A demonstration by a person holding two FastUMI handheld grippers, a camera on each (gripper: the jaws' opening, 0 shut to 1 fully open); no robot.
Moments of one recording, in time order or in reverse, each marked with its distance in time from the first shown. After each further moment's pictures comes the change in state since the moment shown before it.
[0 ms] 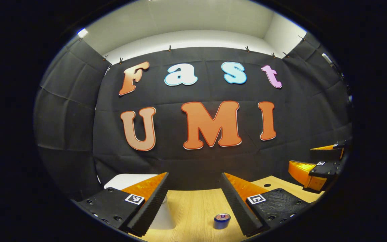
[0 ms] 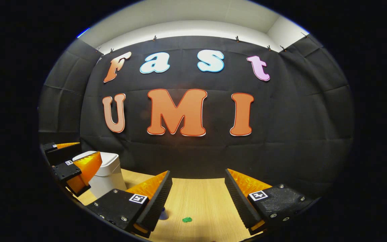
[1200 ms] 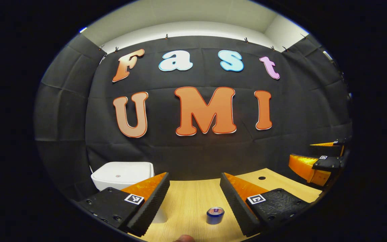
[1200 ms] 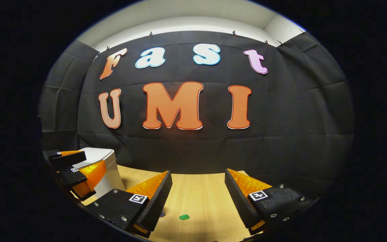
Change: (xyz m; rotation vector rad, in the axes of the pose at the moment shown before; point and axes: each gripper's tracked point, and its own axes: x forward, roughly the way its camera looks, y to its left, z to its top) left arm 0.017 -0.016 -0.042 -0.003 0.112 -0.025; right arm 0.010 -0.016 -0.021 0.011 0.049 -0.014
